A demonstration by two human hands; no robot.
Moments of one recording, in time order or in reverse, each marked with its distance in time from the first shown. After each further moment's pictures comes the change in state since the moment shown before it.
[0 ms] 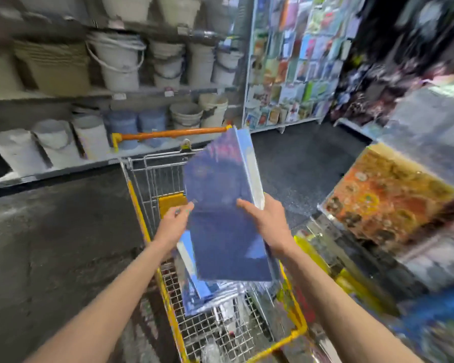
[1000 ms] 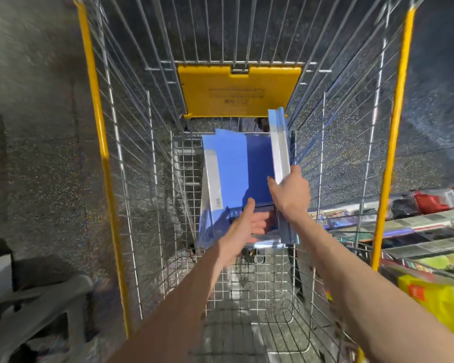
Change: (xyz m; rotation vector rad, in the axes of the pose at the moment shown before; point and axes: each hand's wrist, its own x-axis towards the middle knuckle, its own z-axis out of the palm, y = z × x) left_hand 0.150 -0.232 0.163 -0.229 -0.225 -0.763; right_hand 0.207 0.367 0.143 -0.727 -0.335 0.480
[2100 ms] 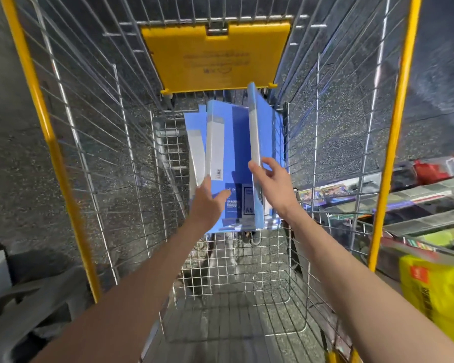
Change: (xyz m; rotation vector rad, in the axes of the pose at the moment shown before) left_hand 0.033 -0.007 -0.041 0.419 0.372 0.095; right_hand 0.006 0.049 0.033 0.516 -0.352 -0.050
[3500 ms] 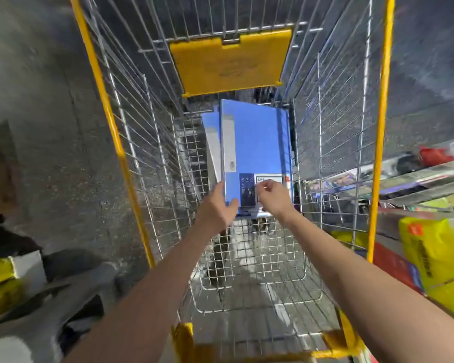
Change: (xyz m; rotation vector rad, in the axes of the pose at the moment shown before) left_hand -0.057 -0.031 -0.028 0.298 -0.019 0.134; right_hand -0.073 -0.004 0.036 -0.212 -0.007 0.223
